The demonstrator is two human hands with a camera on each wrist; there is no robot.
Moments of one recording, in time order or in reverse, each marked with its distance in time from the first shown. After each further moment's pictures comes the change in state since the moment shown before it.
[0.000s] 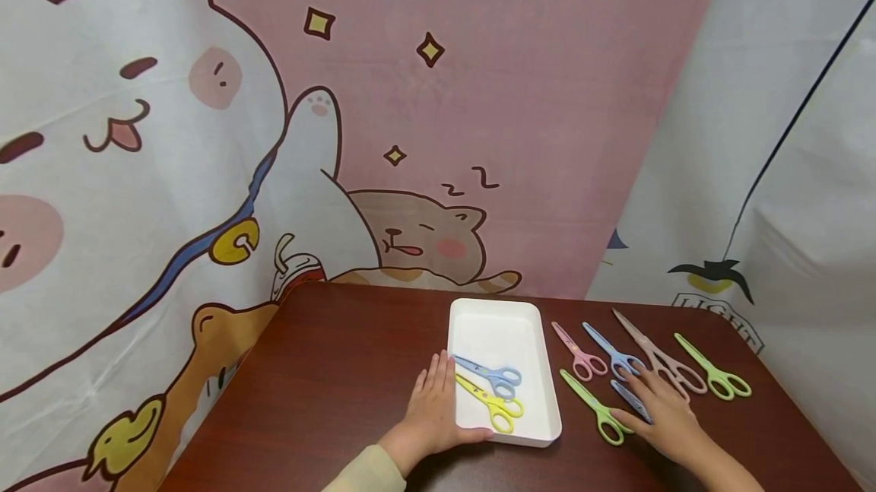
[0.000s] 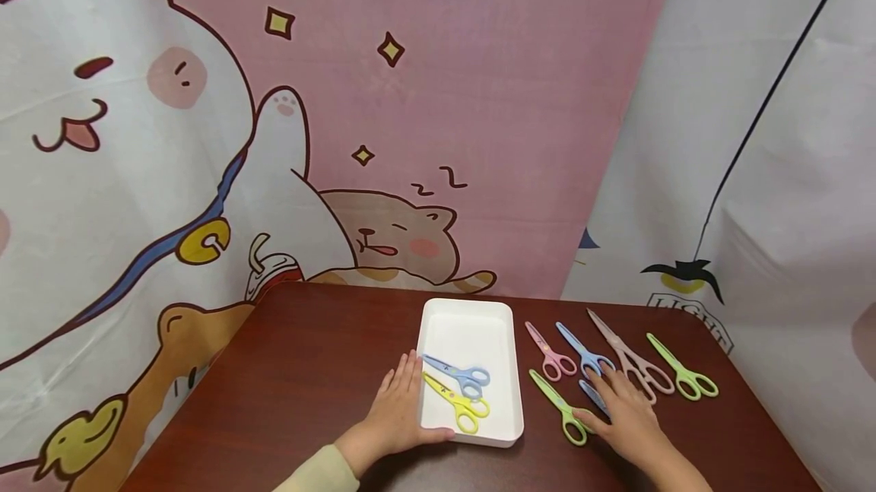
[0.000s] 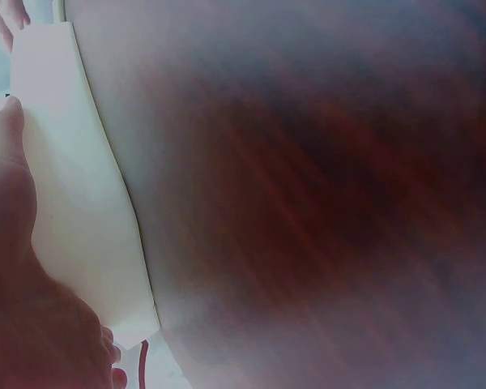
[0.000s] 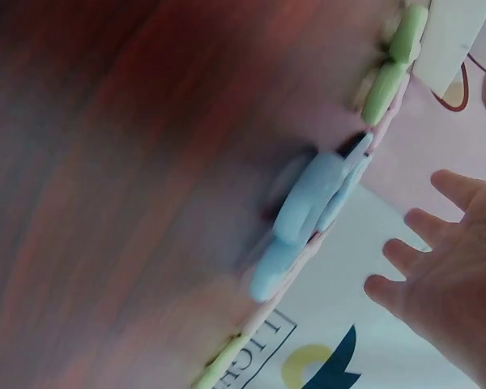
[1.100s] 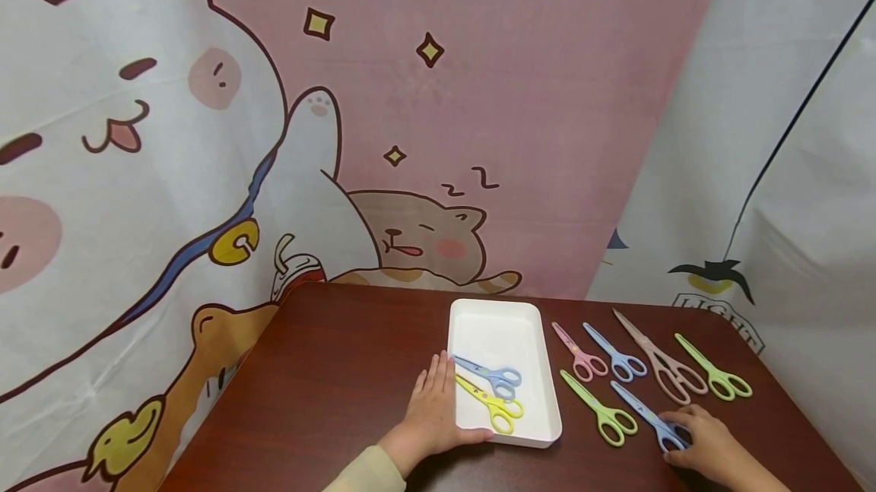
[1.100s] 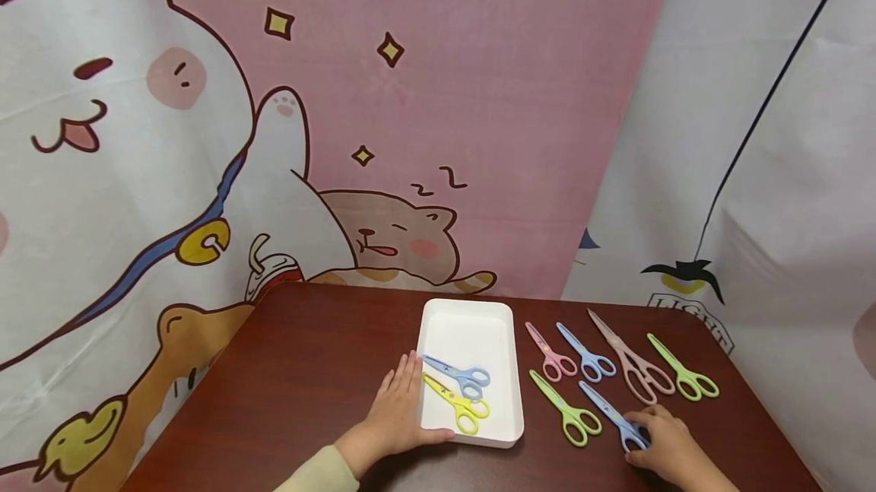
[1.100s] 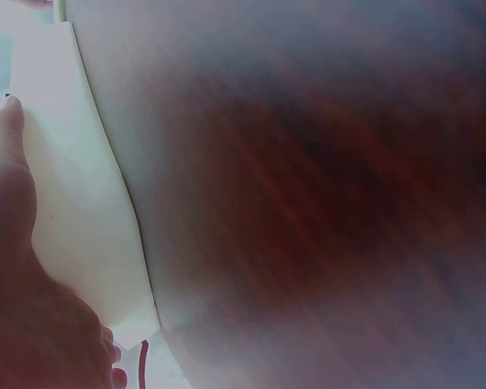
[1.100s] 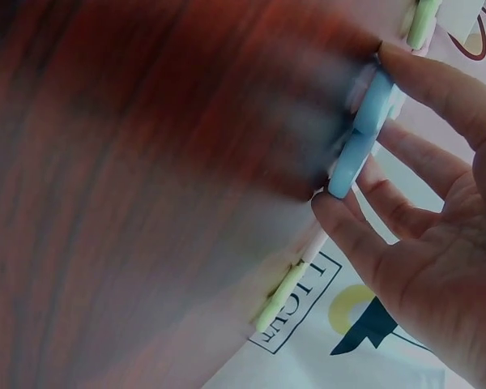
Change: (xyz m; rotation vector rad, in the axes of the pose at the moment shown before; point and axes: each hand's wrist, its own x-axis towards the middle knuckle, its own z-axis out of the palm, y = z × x) left_hand -0.001 0.003 -0.007 -0.020 -0.034 -0.007; right_hand -0.021 0.047 -0.018 0.097 -0.376 0.190
